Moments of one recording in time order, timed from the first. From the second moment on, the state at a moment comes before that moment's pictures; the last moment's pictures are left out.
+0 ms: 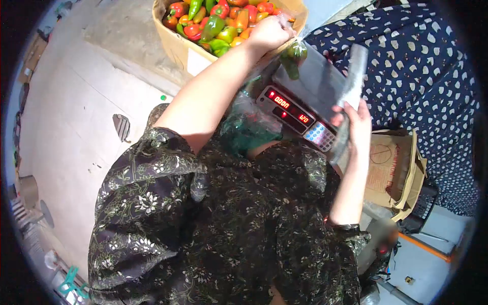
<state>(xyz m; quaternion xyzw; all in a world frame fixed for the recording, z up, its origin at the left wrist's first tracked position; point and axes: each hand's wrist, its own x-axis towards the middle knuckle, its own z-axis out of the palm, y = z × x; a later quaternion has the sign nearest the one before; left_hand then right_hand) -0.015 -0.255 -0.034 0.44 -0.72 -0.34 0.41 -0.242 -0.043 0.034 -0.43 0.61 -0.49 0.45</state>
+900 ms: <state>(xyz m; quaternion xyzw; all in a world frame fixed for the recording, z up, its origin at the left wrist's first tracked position) -0.035 -0.227 -0.012 0.53 -0.68 -0.34 0.38 -0.129 -0.122 0.026 -0.68 0.72 -0.10 0.01</state>
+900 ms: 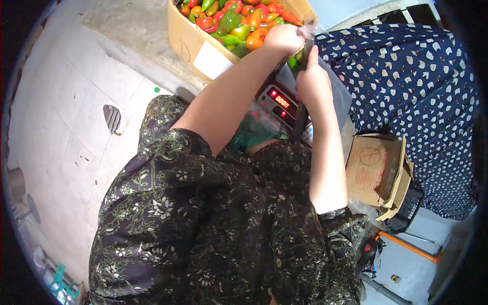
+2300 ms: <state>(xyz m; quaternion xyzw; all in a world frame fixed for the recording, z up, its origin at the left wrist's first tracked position) -0.046 -0.252 -0.013 0.45 -0.68 -0.31 0.48 -0.140 -0.120 -0.069 -0.58 0.72 -0.36 0.13</state>
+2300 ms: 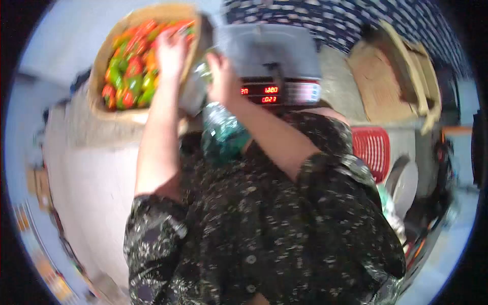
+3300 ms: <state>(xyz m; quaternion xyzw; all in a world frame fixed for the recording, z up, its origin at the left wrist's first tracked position) -0.026 -0.266 -0.024 0.43 -0.72 -0.40 0.37 -0.515 0.284 0.066 -0.40 0.69 -0.43 0.43</state>
